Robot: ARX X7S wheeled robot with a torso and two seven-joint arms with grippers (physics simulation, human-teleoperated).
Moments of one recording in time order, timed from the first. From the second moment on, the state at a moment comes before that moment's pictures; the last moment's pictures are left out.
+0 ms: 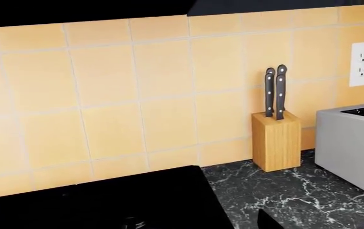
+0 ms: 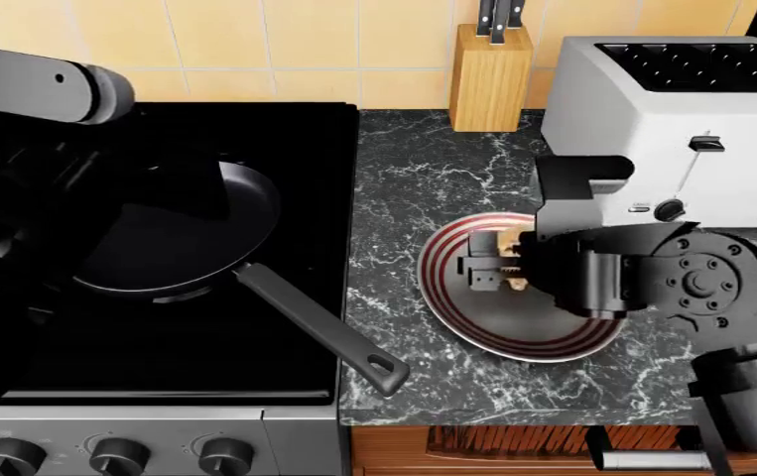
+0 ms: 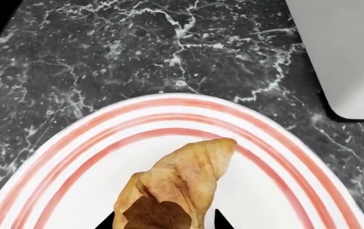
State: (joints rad) left arm -0.92 -0.61 -0.02 0.61 -1.25 -1.21 -0.60; right arm 1.12 0.44 -0.50 0.30 1.38 1.17 0.84
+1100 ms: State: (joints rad) left arm -0.90 -0.63 0.02 0.64 -1.16 -1.13 -0.59; right arm 1.16 0.61 -0.41 -0.27 1.31 1.04 0.75
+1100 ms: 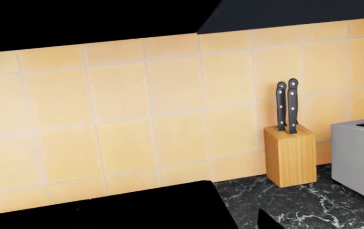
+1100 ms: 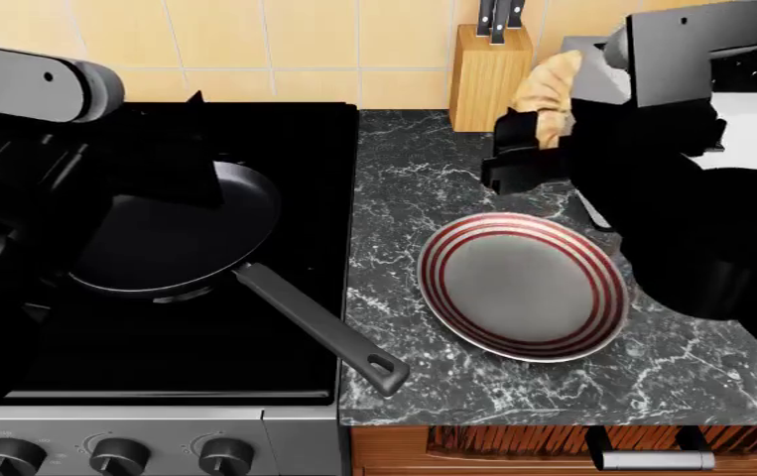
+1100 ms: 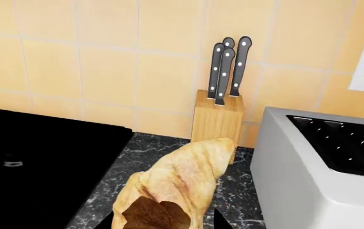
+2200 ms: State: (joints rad) left arm -0.90 -0.64 0.03 0.64 -1.17 -1.11 -0.61; right arm 1.23 0.62 -0.43 -0.28 1.28 1.02 0.68
